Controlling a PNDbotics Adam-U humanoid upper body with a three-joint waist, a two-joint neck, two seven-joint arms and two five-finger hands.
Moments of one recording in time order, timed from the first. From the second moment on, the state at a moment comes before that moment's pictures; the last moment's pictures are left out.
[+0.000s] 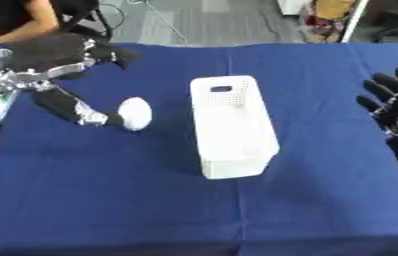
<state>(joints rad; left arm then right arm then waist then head) -0.59 0.67 -0.16 -1.51 -0.65 -0.60 -0.46 -0.10 -0.41 0.03 -1.83 -0.62 -0.22 0.54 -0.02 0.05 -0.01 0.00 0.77</state>
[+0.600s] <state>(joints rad) -0.65 0.65 -0.20 -1.40 -0.72 -0.62 -0.48 -0.10 -0.41 0.03 -1.83 -0.62 -0.22 0.55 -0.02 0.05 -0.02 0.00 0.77</state>
